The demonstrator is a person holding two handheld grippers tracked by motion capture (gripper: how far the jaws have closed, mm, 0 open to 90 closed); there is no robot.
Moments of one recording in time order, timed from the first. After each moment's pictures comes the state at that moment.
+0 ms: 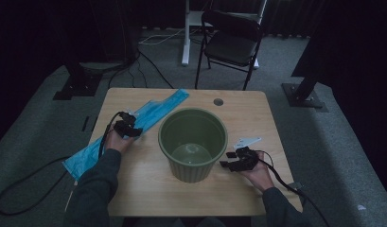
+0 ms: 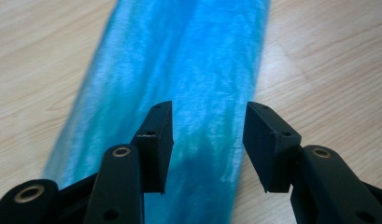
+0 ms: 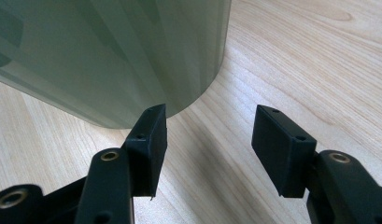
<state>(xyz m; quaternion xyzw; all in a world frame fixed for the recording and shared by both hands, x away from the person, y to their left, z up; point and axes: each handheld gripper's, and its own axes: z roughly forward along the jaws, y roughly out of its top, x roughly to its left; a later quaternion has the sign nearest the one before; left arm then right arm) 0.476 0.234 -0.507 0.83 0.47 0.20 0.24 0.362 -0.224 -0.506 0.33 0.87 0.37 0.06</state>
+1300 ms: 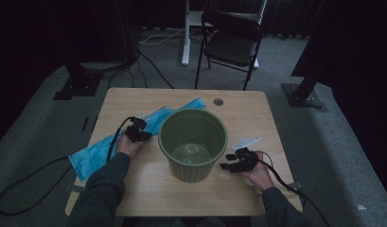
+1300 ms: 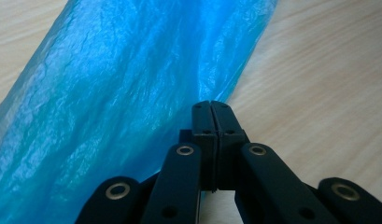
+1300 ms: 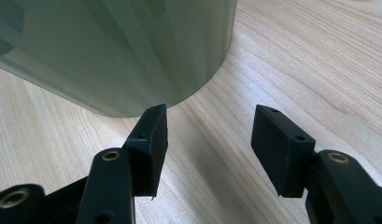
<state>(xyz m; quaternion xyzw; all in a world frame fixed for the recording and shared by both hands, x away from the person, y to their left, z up) 0.464 0.196 -0.521 0.84 0.46 0.11 0.27 0.363 -0.224 -0.511 0.33 0.87 0.36 0.04</state>
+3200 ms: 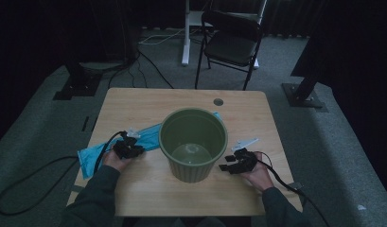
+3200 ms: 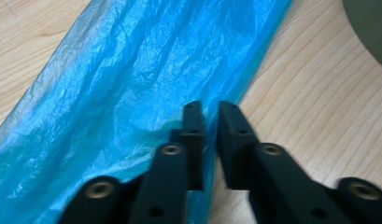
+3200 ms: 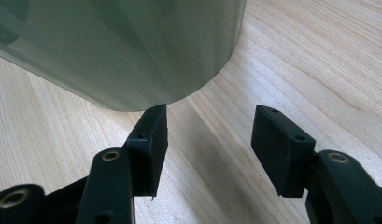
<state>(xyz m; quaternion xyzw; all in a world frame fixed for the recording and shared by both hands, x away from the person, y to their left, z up) 0.403 0.226 -0.522 0.87 0.40 0.12 0.27 0.362 -0.221 -0.514 0.32 0.88 0.35 0.03</state>
